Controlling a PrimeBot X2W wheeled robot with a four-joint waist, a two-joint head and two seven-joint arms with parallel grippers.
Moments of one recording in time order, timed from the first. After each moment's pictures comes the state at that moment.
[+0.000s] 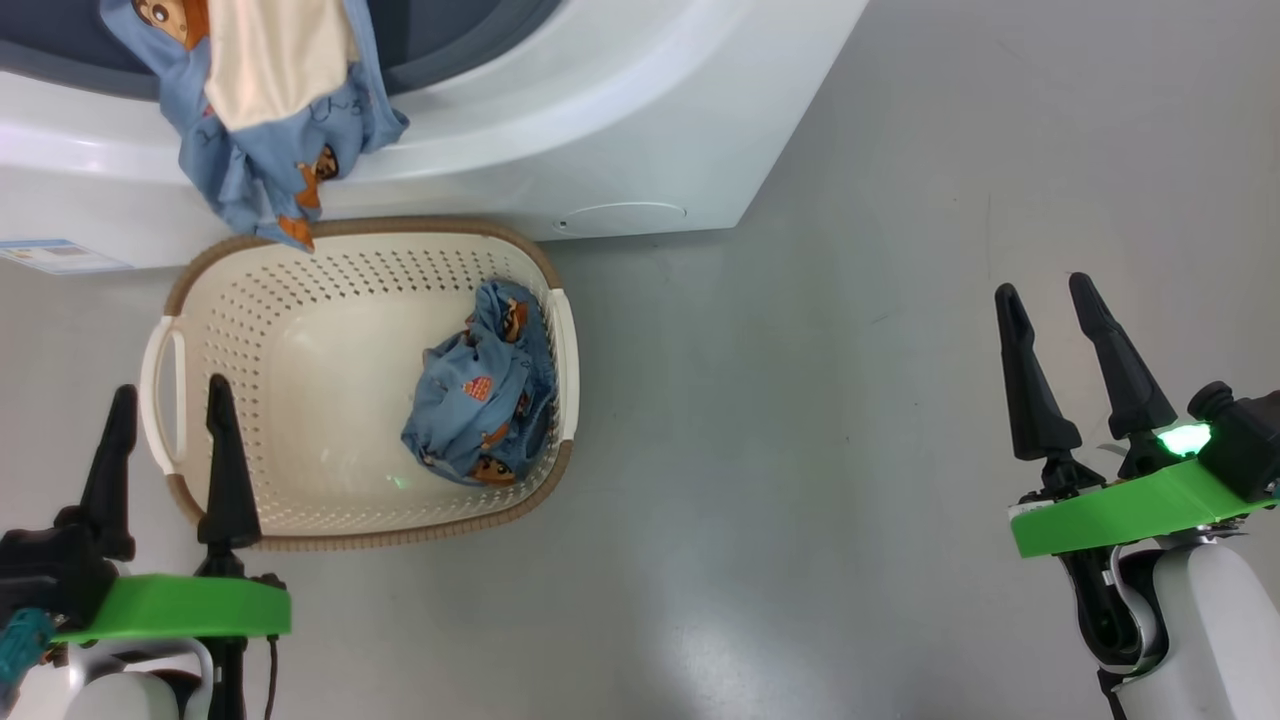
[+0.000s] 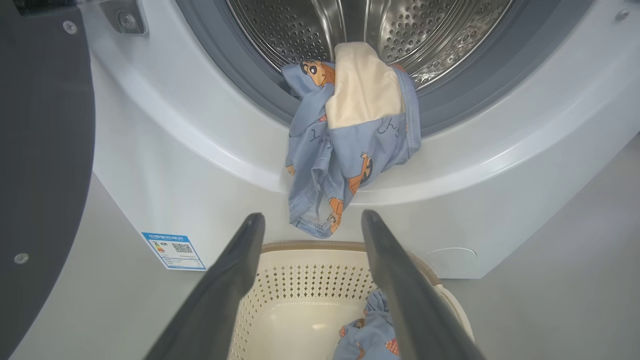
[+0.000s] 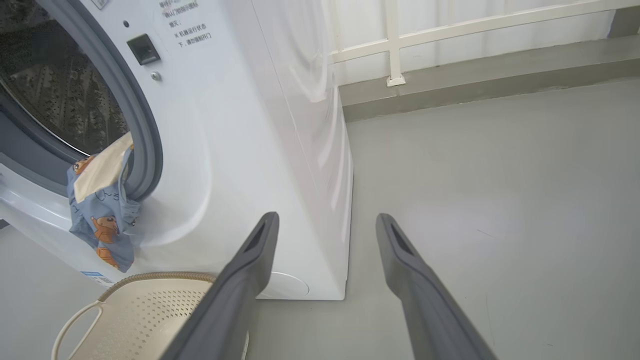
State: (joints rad) left arm -0.20 0.04 0.15 0.11 -0.16 -0.13 -0.26; right arm -0.30 -0.19 0.05 0.11 0.44 0.13 -0.26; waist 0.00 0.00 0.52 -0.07
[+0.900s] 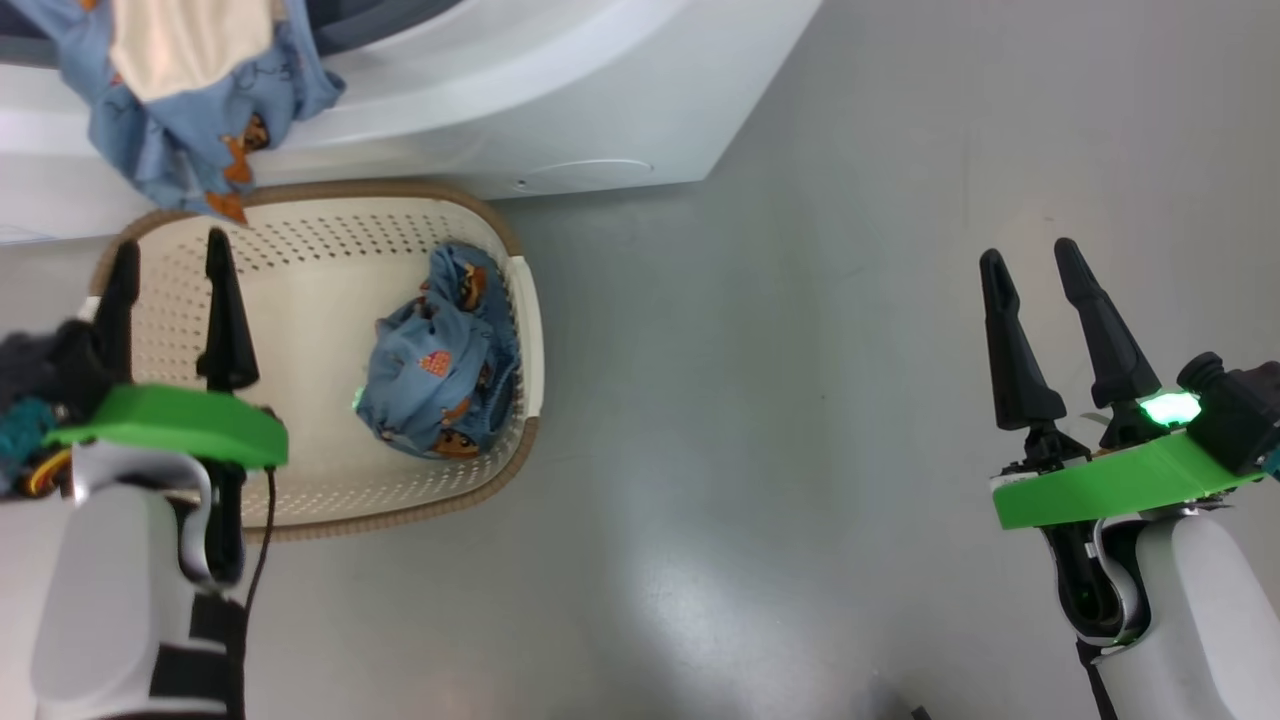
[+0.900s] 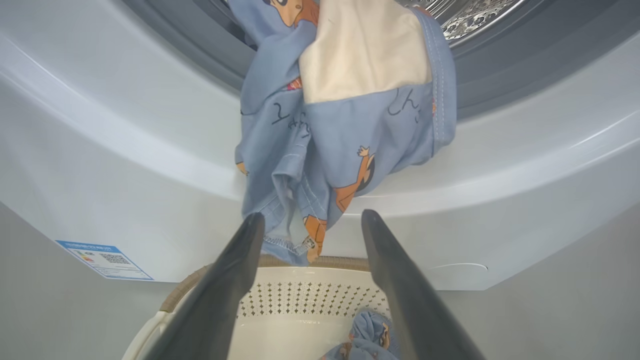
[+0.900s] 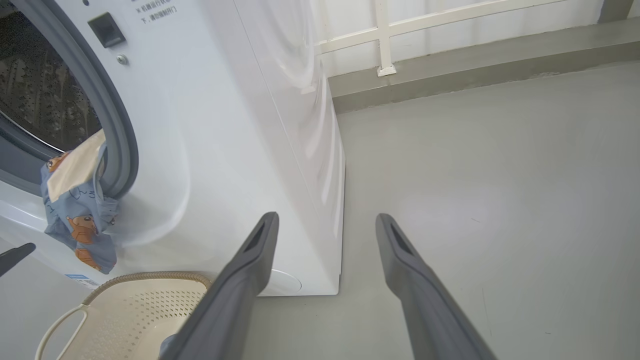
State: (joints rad) left arm -0.56 0.07 0.11 0.48 -0.19 -0.13 -0.26; right arm -0.34 -0.16 0.06 0.11 0.44 0.13 -0.26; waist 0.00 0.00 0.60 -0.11
